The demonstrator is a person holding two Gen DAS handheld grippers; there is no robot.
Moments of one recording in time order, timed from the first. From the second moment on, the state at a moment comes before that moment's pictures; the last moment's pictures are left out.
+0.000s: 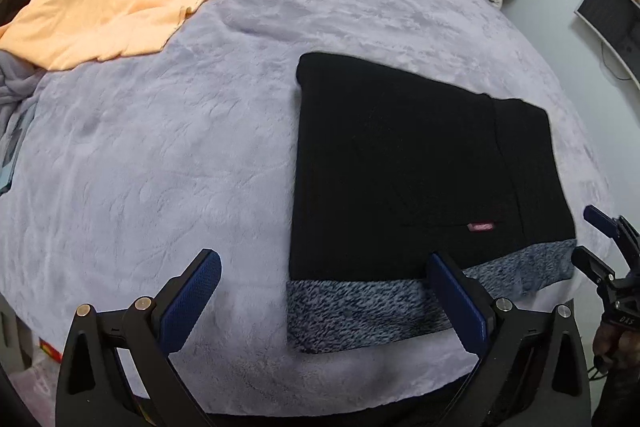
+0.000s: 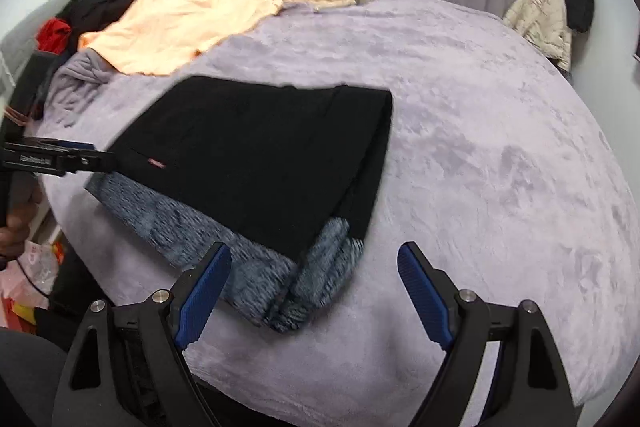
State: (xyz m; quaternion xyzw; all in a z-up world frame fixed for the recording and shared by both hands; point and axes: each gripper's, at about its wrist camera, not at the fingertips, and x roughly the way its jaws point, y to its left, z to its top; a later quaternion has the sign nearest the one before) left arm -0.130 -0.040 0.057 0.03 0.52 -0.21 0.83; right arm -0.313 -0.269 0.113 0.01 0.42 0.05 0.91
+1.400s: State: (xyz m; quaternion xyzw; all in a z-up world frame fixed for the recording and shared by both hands) left arm -0.130 -0.108 0.091 0.28 0.40 -0.52 0.70; right arm -0.230 -0.257 0.118 -0.16 0.41 0.33 0.84
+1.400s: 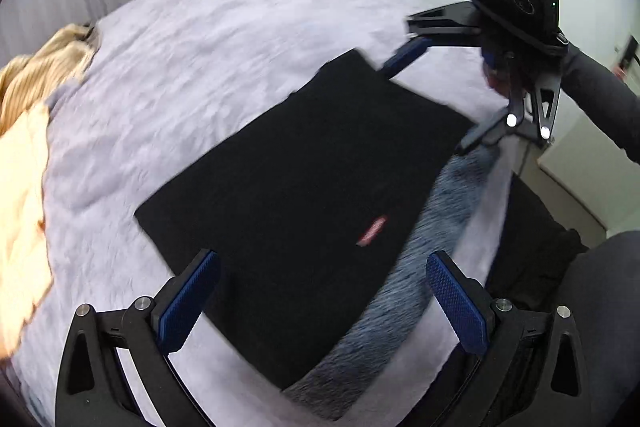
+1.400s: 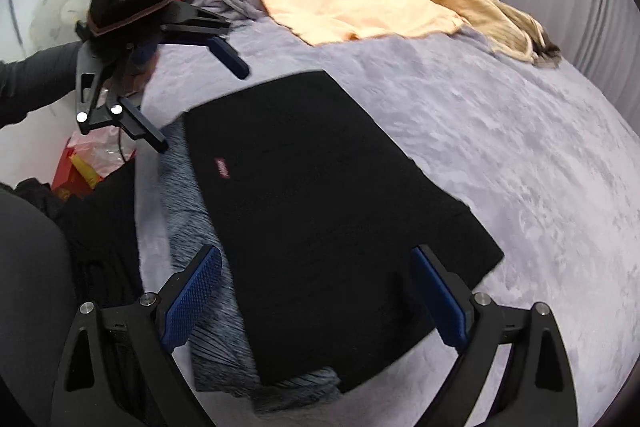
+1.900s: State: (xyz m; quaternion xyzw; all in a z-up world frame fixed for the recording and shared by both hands) left arm -0.150 -0.122 0.046 0.39 0.39 -0.48 0.69; right arm -0.236 -0.255 0.081 -0.21 0.43 0.33 0.81
